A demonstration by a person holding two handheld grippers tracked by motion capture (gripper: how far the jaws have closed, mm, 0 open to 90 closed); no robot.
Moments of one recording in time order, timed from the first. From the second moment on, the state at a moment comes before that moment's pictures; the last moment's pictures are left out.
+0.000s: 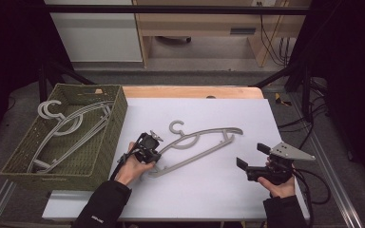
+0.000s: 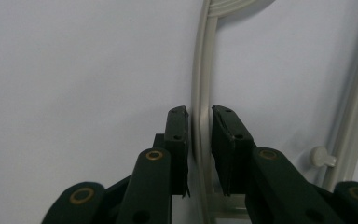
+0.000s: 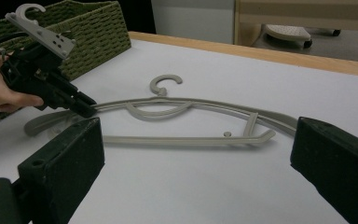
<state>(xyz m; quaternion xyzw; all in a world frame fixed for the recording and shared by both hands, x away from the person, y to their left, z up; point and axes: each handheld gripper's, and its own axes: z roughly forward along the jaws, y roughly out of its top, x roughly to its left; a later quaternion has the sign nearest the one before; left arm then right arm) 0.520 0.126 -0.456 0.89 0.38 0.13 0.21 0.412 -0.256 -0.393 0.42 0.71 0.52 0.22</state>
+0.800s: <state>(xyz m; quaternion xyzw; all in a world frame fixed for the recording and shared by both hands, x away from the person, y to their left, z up) 0.490 0.136 -0.444 0.89 0.34 0.18 0.24 0.411 -0.257 -0.392 0.42 0.71 0.52 0.22</state>
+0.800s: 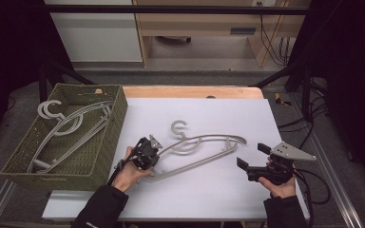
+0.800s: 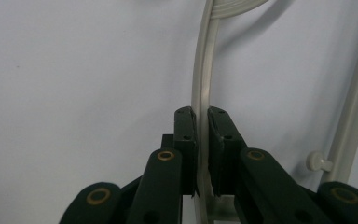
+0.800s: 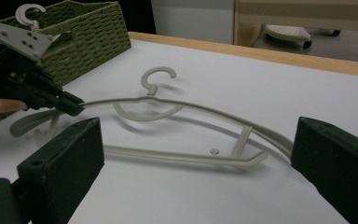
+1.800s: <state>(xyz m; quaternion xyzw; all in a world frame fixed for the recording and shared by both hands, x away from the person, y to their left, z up) 0.443 0.181 -0.359 0.85 0.36 0.25 0.30 0.409 -0.260 -0.391 0.42 0.71 0.52 0.22</state>
